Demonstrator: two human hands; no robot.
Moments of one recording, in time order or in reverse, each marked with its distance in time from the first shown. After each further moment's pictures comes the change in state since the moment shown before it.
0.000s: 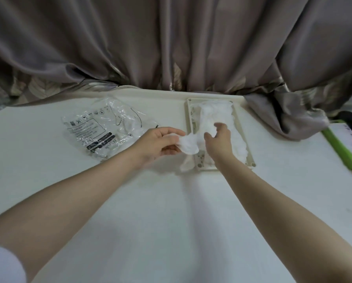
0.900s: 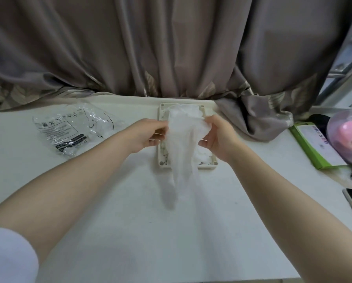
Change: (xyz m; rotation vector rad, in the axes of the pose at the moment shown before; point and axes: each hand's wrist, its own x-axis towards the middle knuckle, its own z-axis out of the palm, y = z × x) left_hand 0.032 0.024 0.106 0.222 0.225 -0.138; right_hand 0.006 0.012 -0.135 0.778 -0.537 0.054
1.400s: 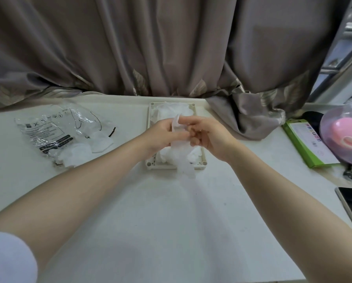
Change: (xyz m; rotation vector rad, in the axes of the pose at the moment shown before) left_hand 0.002 0.002 0.064 0.103 -0.258 0.319; right_hand 0.000 -0.007 -0.031 -0.303 -0.186 -0.099
